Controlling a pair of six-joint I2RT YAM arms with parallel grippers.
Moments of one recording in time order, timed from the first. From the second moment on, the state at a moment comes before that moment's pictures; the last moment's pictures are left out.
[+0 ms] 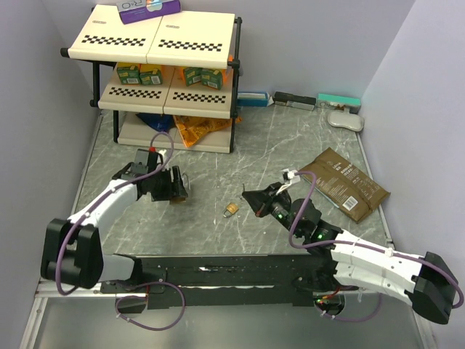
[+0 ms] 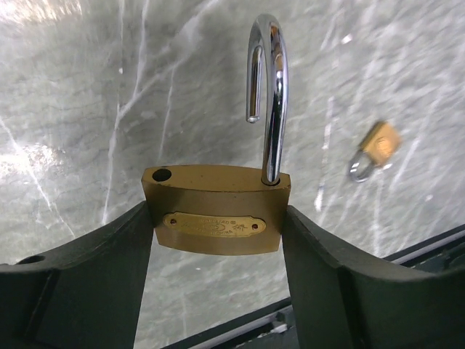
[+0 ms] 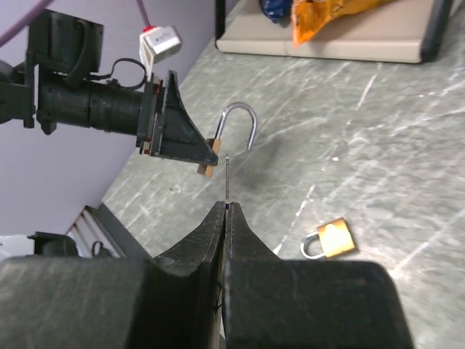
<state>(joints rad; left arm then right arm) -0.22 1.30 0.80 -0.48 0.28 -0.37 0.94 0.82 0.37 0.41 0.23 0.63</state>
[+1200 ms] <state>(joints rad) -0.23 1.62 0.95 -0.54 -0.20 -0.30 0.94 0.86 0.37 0.31 0.25 0.56</state>
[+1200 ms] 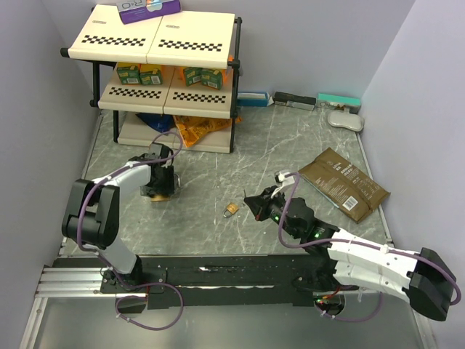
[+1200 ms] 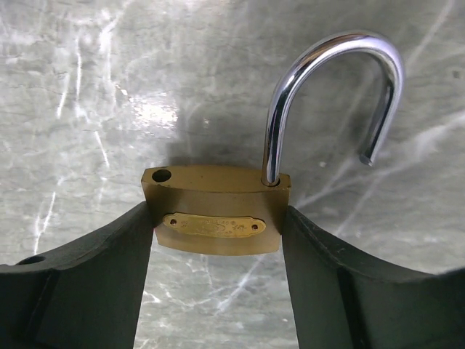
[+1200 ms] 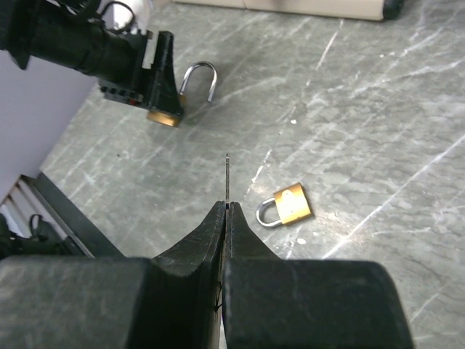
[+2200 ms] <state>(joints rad) -0.35 1.28 0.89 -0.42 -0.33 -0.27 0.94 0.65 0.41 0.03 0.37 0.49</state>
